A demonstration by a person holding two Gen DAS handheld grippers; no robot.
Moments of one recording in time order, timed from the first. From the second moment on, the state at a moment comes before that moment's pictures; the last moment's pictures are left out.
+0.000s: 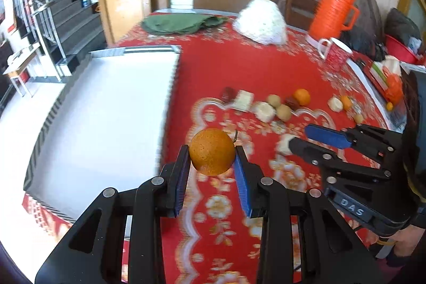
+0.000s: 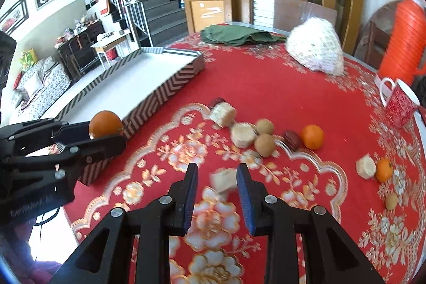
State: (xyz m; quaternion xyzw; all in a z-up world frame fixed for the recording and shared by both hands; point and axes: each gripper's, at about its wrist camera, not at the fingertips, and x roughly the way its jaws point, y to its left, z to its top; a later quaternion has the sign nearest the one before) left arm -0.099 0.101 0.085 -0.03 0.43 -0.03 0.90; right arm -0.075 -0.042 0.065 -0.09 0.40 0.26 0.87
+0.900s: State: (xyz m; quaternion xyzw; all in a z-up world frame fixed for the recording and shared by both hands) left arm -0.078 0.156 0.066 -0.08 0.45 0.00 0.89; right arm -0.061 -0.094 0.036 -0.07 0.46 0.22 0.86
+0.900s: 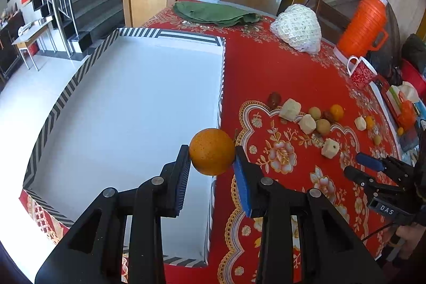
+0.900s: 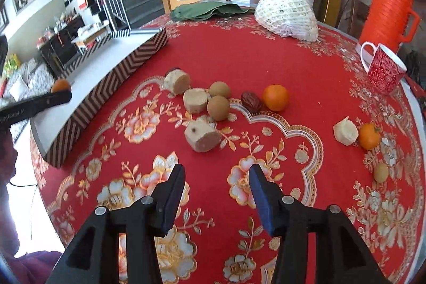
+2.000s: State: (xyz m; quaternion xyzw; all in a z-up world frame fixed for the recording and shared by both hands) left arm -0.083 0.224 0.057 -0.08 0.45 0.08 0.88; right arm -0.050 0.080 0.074 -0.15 0.41 0.39 0.81
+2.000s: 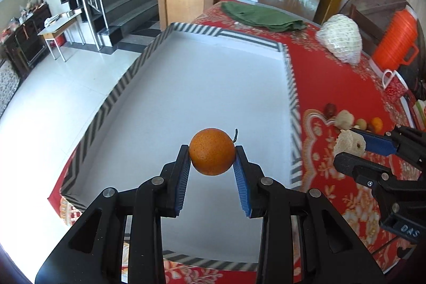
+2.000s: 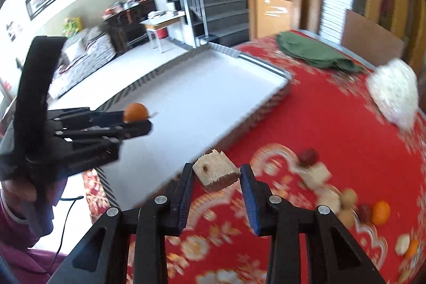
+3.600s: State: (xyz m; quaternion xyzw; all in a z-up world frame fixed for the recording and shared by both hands) left arm -0.073 0.233 0.070 -0.10 0.43 0.10 0.89; right arm -0.067 0.108 0.067 -0.21 0.40 0.38 0.81
